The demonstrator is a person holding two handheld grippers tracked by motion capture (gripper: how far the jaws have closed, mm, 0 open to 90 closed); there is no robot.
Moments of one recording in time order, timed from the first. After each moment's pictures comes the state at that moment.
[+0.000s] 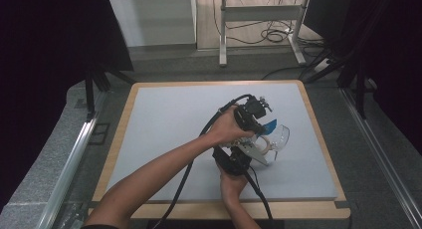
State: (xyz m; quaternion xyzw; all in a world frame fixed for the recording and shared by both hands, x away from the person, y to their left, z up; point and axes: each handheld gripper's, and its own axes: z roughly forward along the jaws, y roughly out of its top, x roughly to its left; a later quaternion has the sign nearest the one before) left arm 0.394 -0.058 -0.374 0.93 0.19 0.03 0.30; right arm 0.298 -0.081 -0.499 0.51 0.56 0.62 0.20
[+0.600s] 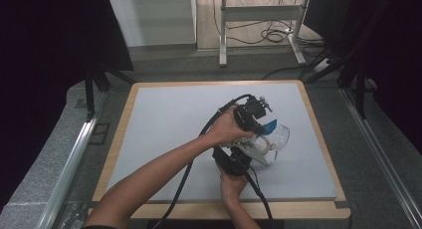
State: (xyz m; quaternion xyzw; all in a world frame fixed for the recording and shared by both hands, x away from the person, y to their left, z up) left arm 0.392 -0.058 -0.372 0.93 0.19 0.03 0.30; right arm 0.296 -0.081 -0.498 0.51 0.56 0.62 0.19
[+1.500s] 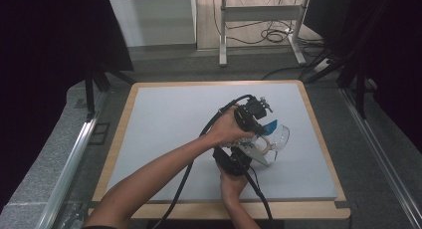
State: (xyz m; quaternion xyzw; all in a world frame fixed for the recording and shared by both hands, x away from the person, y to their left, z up) left arm 0.392 -0.059 -0.373 0.93 0.19 0.03 0.30; right arm 0.297 -0.082 -0.499 0.51 0.56 0.63 0.20
